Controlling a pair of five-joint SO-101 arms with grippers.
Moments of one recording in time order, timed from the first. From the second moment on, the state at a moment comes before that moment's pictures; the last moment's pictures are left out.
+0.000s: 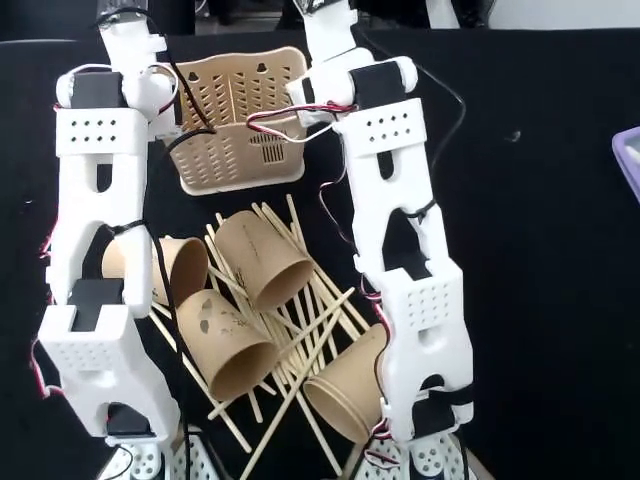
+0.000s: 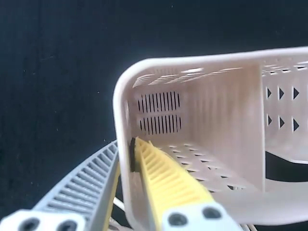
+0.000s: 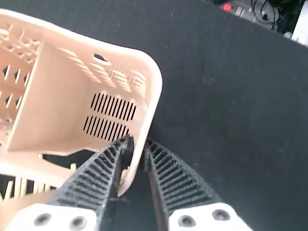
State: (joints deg) left arm -9.1 18.3 -33.3 81.6 2.0; right arm -14.3 41.2 -68.8 90.5 9.5
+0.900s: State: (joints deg) left arm -10.3 19.6 -45.8 92.6 2.1; right arm -14.2 42.2 -82.2 99.3 10.0
